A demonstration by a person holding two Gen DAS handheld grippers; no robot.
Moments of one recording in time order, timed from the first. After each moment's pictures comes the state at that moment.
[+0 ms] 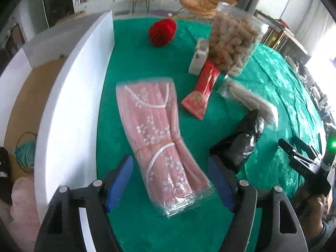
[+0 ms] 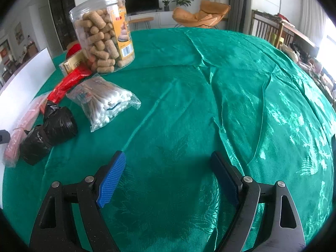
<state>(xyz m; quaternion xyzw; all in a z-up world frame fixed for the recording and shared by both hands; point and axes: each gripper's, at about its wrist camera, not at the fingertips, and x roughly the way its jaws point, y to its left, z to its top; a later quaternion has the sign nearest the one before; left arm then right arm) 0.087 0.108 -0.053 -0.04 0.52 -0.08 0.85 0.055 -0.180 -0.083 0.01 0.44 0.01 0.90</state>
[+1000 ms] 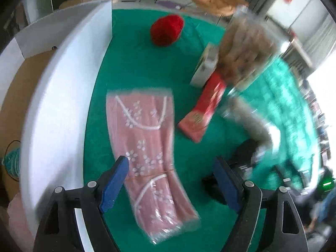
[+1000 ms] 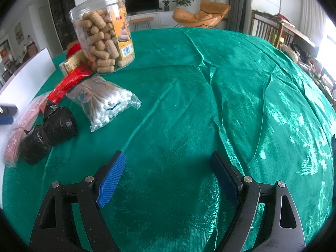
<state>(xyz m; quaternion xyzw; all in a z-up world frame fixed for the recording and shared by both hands) 0.141 0.095 -0.067 -0.08 0.57 -0.06 0.82 0.055 -0.179 -0.083 0.01 0.44 0.01 0.90</state>
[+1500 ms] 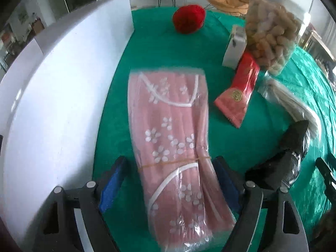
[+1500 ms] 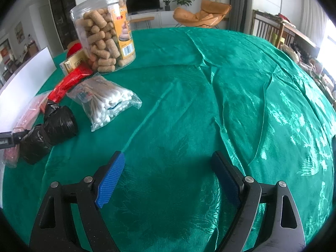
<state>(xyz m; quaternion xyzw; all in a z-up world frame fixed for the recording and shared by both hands) 0.126 0.092 -0.103 -0.02 0.54 0.02 0.84 0.056 -0.177 -0.084 0.01 0.44 0.01 0.90</state>
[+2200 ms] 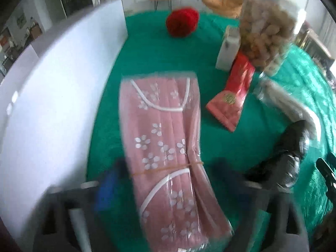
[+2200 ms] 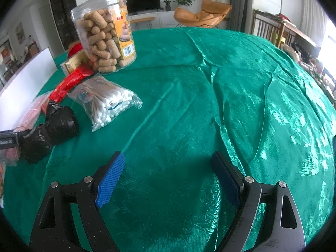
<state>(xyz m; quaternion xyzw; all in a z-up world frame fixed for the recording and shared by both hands) 0.126 0.089 -0.100 -0.01 0.52 0.01 0.86 0.053 -0.181 -0.083 0.02 0.43 0.02 0.90</state>
